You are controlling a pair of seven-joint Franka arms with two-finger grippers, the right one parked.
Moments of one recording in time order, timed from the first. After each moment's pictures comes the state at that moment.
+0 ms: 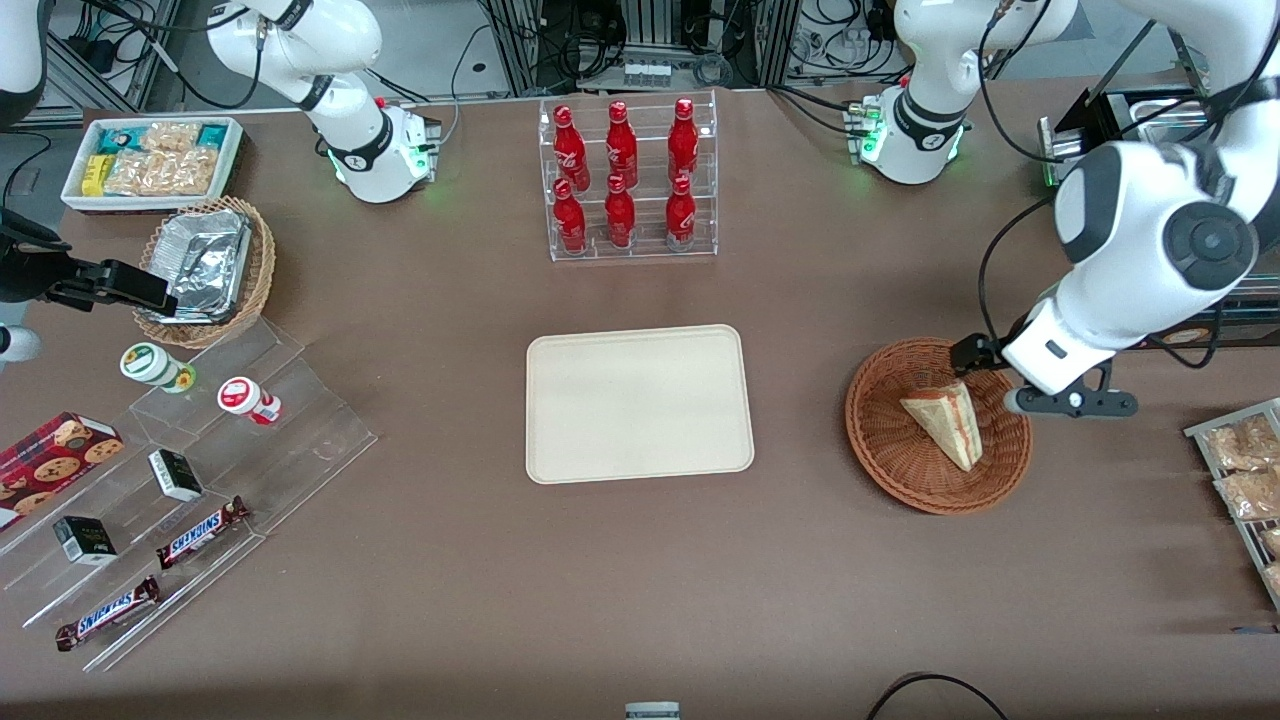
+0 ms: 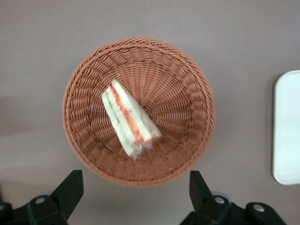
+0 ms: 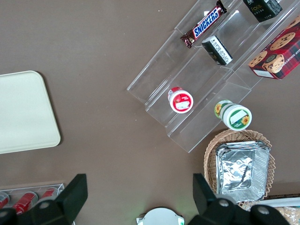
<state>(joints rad) -0.03 0.12 -0.08 -1.98 0.00 2.05 -0.04</state>
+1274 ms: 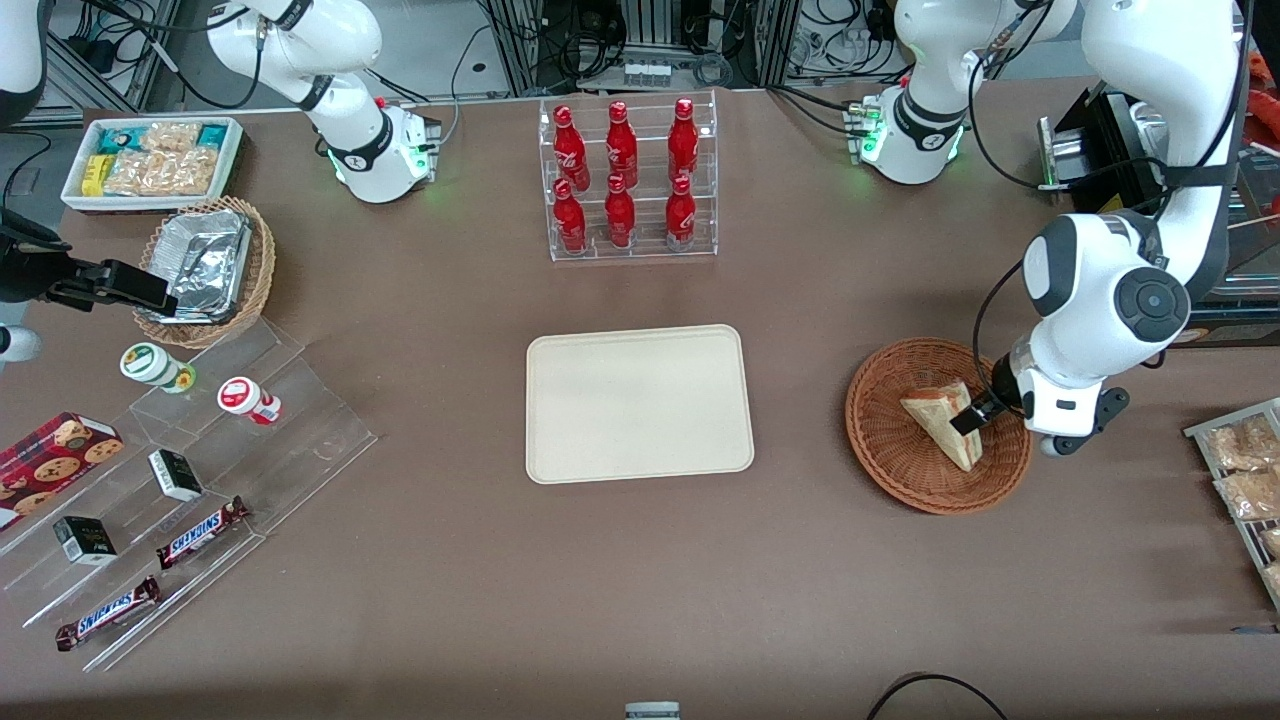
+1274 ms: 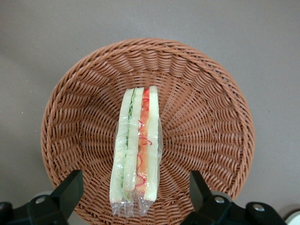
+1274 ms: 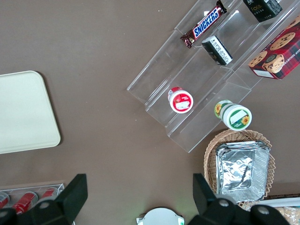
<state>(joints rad) 0.01 0.23 -0.09 -2.08 0.00 2.28 -0.70</state>
